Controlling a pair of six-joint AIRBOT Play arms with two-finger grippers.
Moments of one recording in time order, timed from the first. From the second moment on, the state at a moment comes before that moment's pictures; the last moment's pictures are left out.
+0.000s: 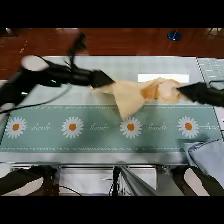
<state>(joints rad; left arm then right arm) -0.28 -1.23 1.22 0.40 -1.07 -1.06 -0.45 -0.88 0.84 -0.48 1.23 1.09</state>
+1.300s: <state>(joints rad) 0.42 -0.35 1.50 0.88 -1.55 -1.46 -0.45 -0.71 1.81 -1.15 1.81 1.48</state>
